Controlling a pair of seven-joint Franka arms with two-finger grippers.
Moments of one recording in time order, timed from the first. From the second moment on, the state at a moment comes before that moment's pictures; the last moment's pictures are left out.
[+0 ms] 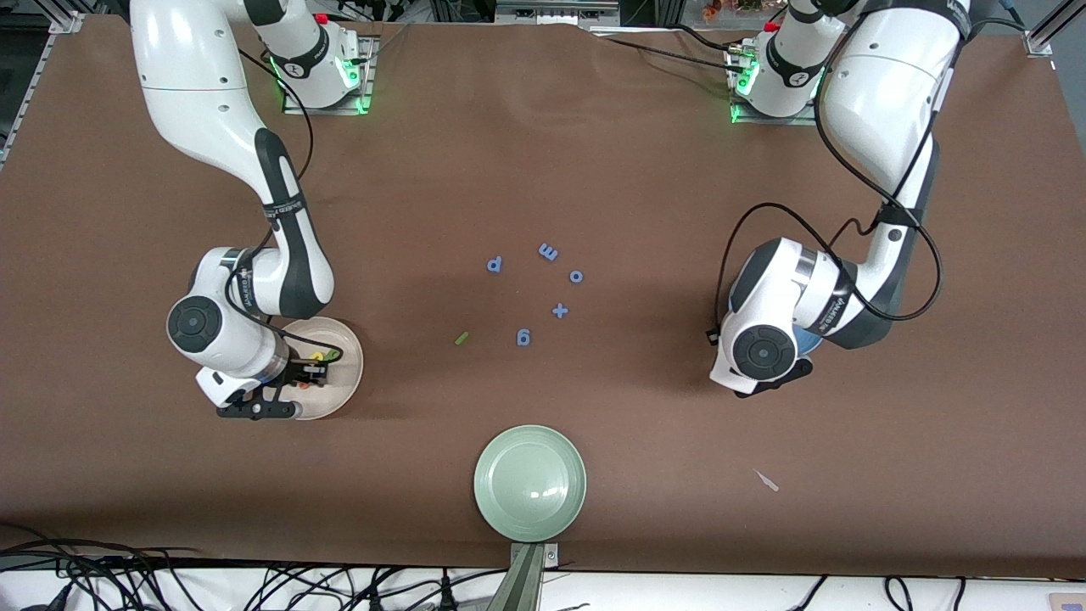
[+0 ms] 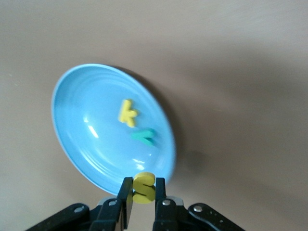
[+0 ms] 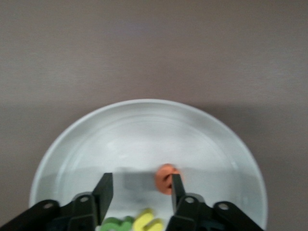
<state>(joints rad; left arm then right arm) -0.15 0.77 -0.20 -1.38 0.25 1.60 -0.79 0.42 0.76 -0.31 -1.59 0.29 2.35 -0.02</state>
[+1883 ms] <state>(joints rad) -0.02 -0.01 -0.18 -1.68 0.05 1.74 -0.05 0.76 0.83 -0.28 -1.52 0.36 2.29 0.78</state>
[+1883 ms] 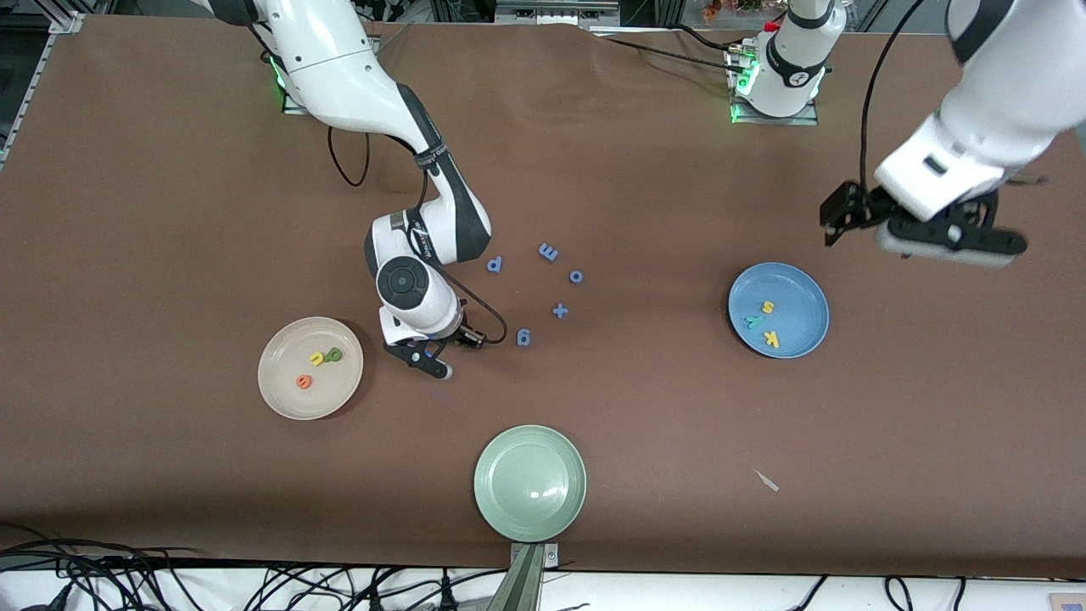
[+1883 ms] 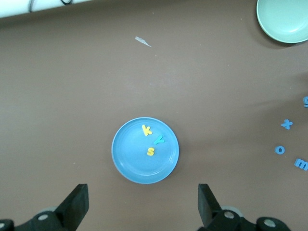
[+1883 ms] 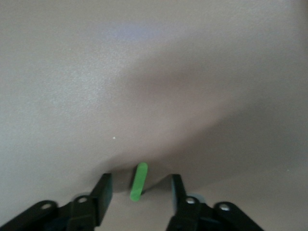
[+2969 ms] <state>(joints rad) 0.00 0.05 -0.11 -1.57 0.01 1.55 0.00 0.55 0.78 -0.36 -1.41 0.36 2.03 0.24</state>
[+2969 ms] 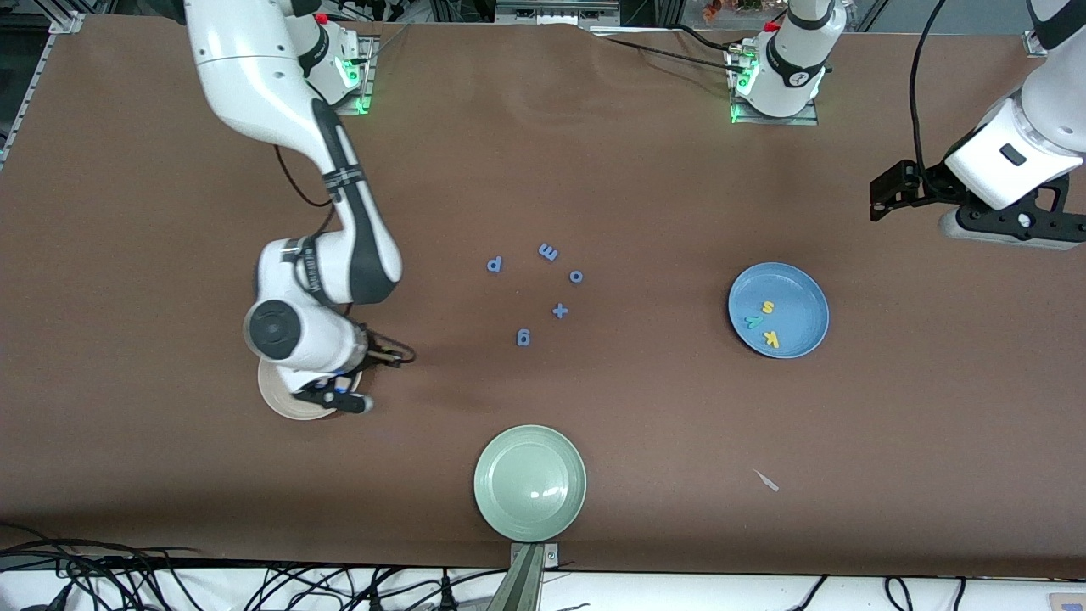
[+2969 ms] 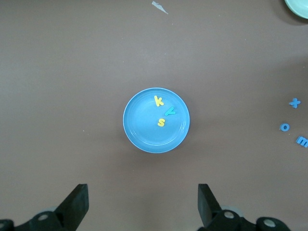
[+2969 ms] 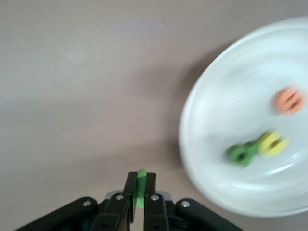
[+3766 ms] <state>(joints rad) -0.01 0.05 -0.11 -1.56 0.01 1.54 0.00 0.47 0.82 -0.38 -1.41 0.36 2.08 0.02</state>
